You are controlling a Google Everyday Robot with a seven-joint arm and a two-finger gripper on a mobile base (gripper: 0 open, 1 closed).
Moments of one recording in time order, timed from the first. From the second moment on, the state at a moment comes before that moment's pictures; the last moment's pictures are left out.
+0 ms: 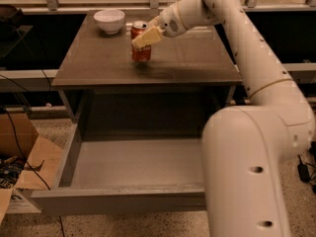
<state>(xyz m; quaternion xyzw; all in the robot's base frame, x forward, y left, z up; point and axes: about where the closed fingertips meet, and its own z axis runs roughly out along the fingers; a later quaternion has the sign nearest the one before) 0.784 0.025 0.911 -0.53 0.69 0.30 0.41</state>
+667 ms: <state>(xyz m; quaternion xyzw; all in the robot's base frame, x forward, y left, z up) 0.671 0.004 0.987 -0.60 0.61 0.27 0.44</state>
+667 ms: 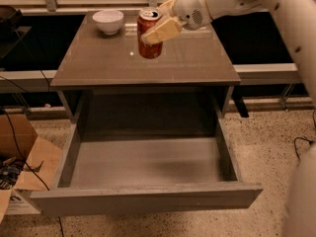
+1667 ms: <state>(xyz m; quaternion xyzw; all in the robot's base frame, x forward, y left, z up) 0.511 -0.027 0.890 -0.65 0.62 0.27 0.35</state>
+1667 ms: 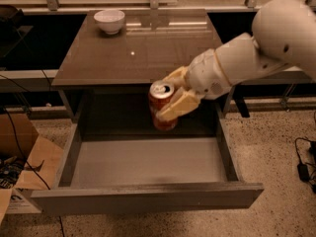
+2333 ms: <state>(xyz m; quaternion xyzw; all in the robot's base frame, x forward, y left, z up) 0.502 0.002 0.738 -0.58 0.67 0.34 0.31</state>
